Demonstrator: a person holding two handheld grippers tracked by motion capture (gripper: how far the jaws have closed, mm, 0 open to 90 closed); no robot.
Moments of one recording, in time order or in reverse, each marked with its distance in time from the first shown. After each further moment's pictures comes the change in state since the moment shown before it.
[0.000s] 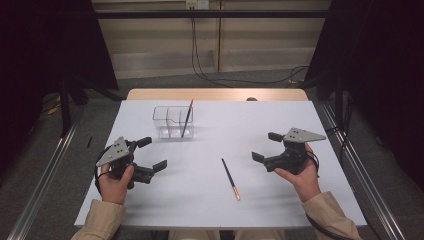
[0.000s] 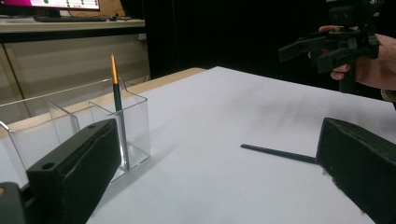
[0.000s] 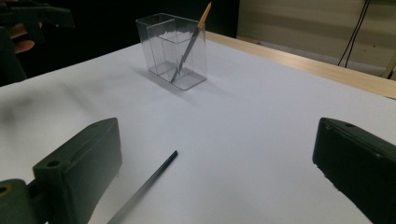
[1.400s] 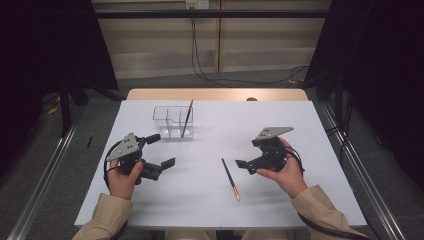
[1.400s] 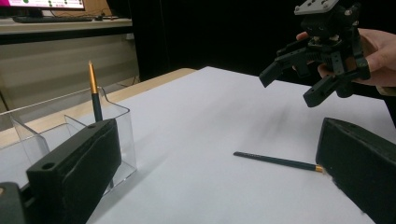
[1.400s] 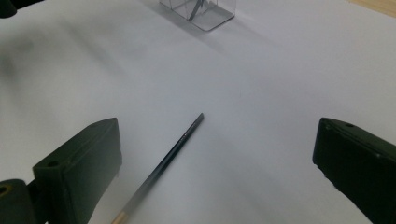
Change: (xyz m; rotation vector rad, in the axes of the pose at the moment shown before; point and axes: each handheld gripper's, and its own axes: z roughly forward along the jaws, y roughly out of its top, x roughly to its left) left arm -0.002 0.006 0.020 0.014 -0.041 0.018; right arm 0.023 0.013 0.044 0.311 0.039 -0.022
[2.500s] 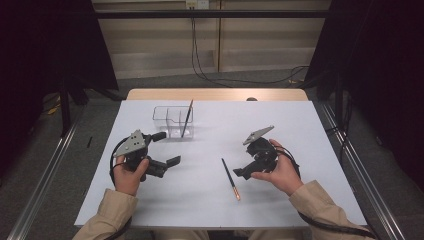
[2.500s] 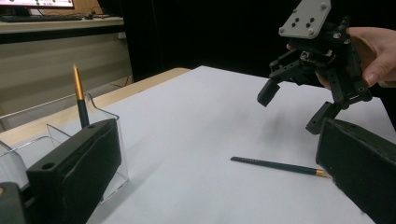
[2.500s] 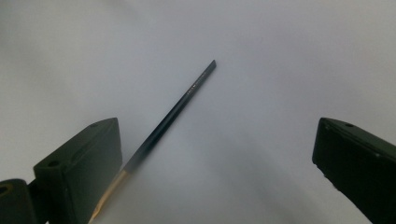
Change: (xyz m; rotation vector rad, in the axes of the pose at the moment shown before) left arm 0.001 0.003 0.016 0.012 -0.033 0.009; right arm 0.009 0.006 0.020 0.275 0.007 -0.045
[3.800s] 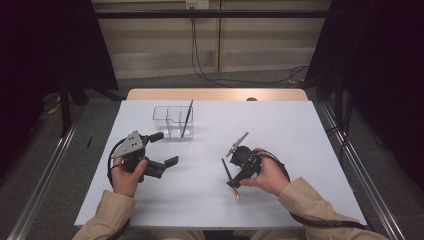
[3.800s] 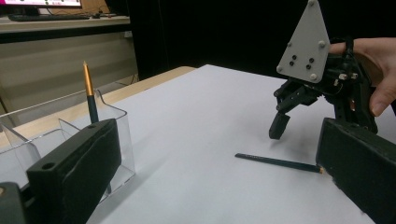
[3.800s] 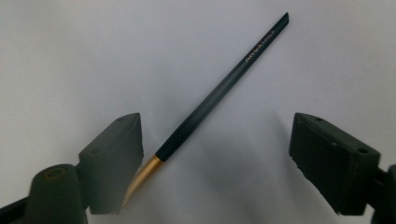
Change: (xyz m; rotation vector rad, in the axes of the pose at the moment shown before) left arm 0.000 -0.001 -0.006 0.003 0.027 -0.003; right arm 0.025 0.011 0.034 0.261 0.056 -0.087
